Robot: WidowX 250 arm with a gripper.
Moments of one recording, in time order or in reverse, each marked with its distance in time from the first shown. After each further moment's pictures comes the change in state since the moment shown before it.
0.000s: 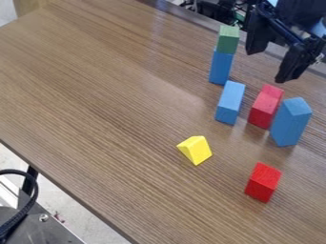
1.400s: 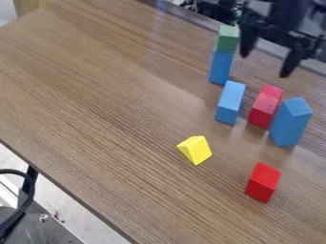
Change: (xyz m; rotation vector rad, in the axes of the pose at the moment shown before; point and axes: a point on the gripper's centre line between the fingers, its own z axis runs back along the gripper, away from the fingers) arm 0.020 0.034 -0.024 0.028 -0.159 0.467
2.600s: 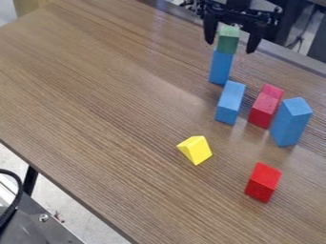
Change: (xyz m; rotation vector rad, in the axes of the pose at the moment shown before) arm 0.023 0.053 -0.015 0.009 -0.013 0.291
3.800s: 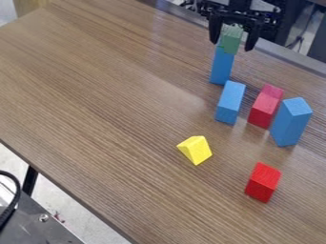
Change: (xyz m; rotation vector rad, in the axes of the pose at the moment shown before) arm 0.024 0.005 -0.024 0.012 0.027 0.046
